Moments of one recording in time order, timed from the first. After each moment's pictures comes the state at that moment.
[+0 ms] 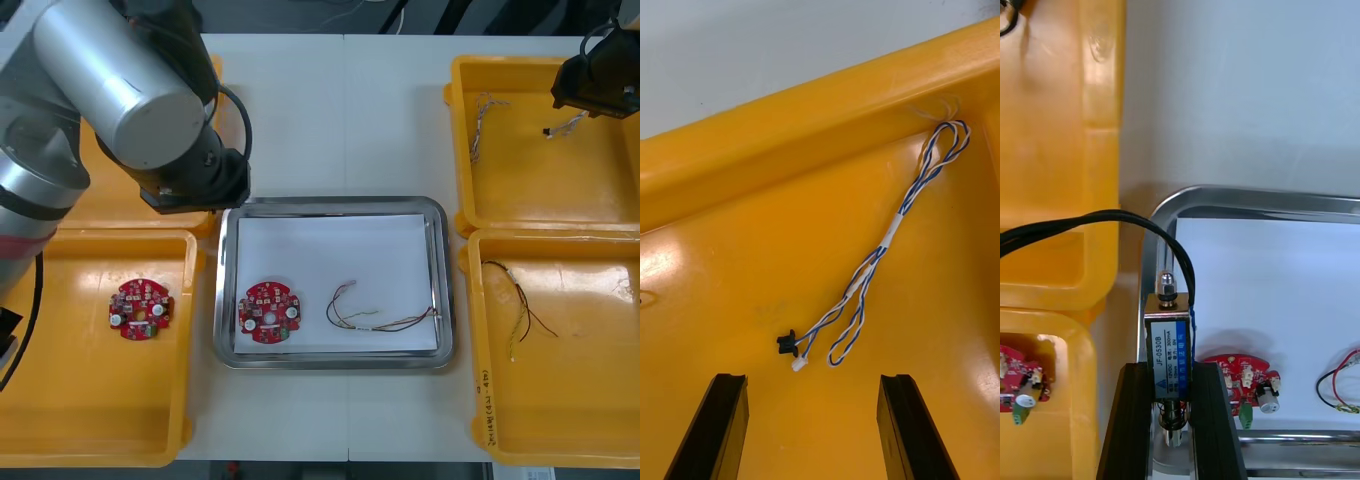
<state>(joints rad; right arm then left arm) -1.34 -0.57 -0.29 -0.28 -0.12 1.05 1.43 -0.81 0.58 -0.42 -1.92 0.67 1.91 -0.62</state>
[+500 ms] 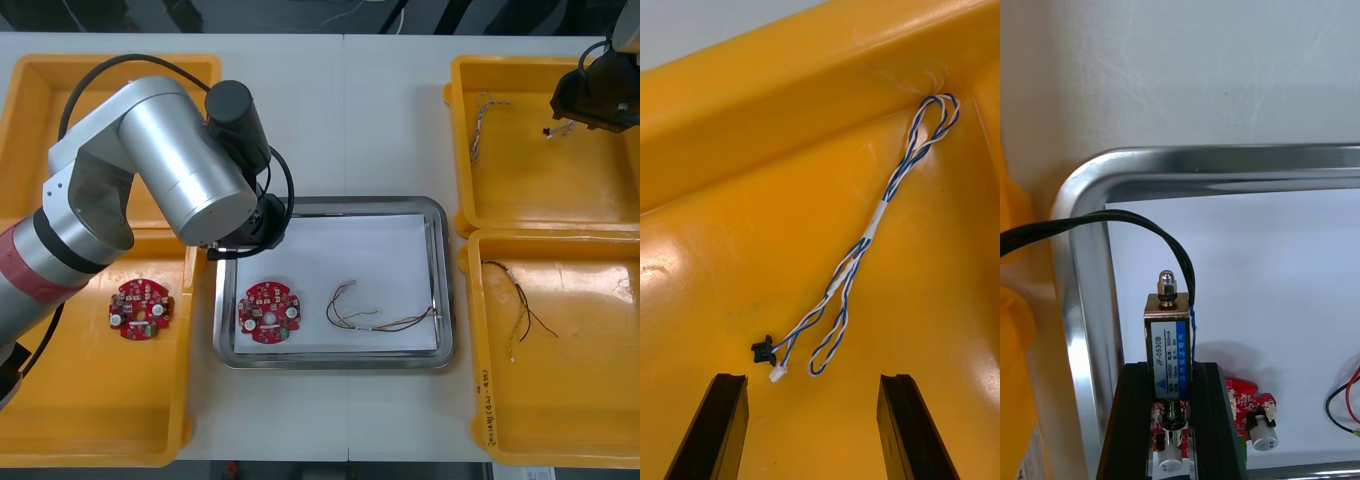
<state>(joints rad) -1.38 -0.59 -0.29 -0.10 -0.11 0.91 1.42 -0.76 0.57 -0.62 -1.92 0.58 1.73 -0.59</state>
